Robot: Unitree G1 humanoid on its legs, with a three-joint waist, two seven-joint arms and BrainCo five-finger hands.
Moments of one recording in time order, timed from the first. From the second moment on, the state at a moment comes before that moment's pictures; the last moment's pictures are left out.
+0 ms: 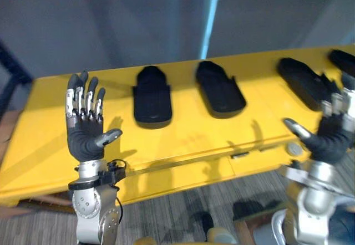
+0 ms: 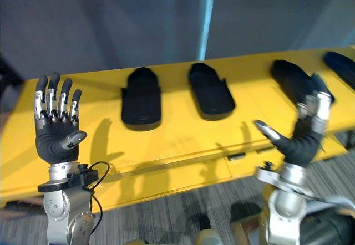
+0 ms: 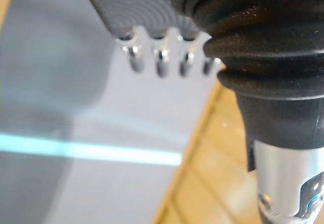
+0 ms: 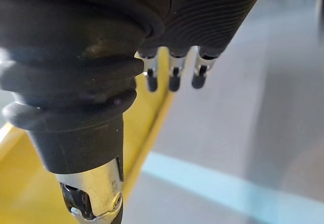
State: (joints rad) left arm 0.12 0.07 0.02 -0.54 -0.37 -0.33 0.08; right arm 0.30 -0.06 -0.42 -0.51 0.06 -0.35 -0.15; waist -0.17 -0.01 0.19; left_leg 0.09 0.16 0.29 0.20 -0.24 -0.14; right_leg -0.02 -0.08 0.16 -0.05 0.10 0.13
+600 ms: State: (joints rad) left arm 0.14 0.04 -0.02 -0.56 -0.30 -0.39 0.21; right arm 0.35 -0.06 -0.13 -0.45 0.16 -0.35 -0.20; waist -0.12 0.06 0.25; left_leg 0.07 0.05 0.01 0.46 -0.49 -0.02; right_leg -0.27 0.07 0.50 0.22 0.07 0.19
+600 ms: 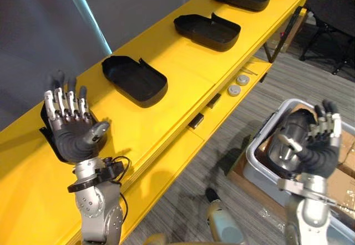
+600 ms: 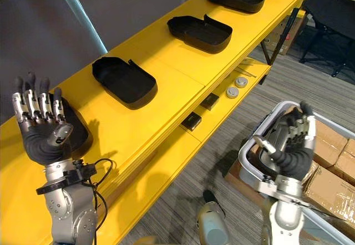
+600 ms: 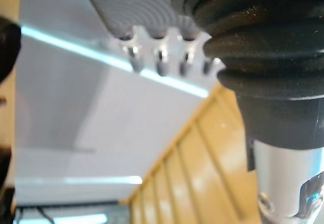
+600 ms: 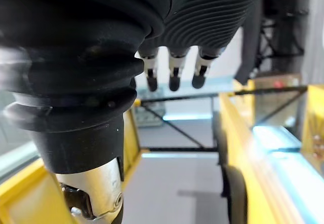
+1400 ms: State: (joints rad) left arm 0.18 -0.05 0.00 -0.46 -0.45 -0.41 0.31; right arm 0.34 -0.08 -0.19 -0.33 0.09 -0.24 -0.22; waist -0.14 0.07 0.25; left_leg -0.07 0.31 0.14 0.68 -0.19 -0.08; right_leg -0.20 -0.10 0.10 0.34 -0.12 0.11
